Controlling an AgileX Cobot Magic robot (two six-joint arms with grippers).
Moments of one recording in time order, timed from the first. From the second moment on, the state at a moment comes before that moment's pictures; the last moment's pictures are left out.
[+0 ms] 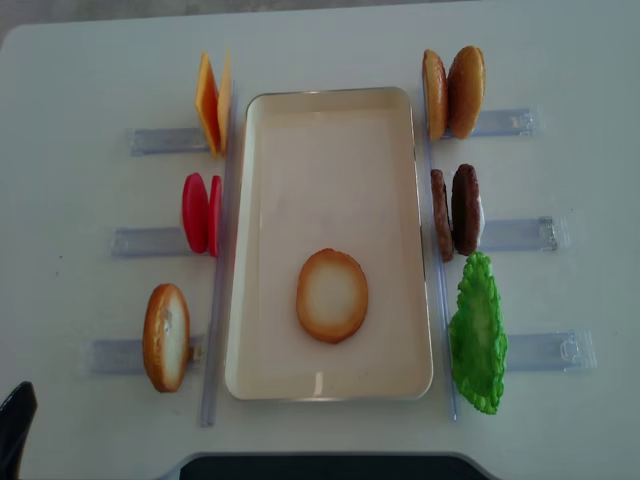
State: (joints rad) left arm 0.12 -0.02 -0.48 -0.05 1.12 0.15; right arm 0.11 -0.01 -0.51 0.00 1.13 0.01
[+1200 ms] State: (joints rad) left arm 0.12 -0.02 -0.48 -0.05 1.12 0.15; right arm 0.11 -0.01 -0.51 0.00 1.13 0.01
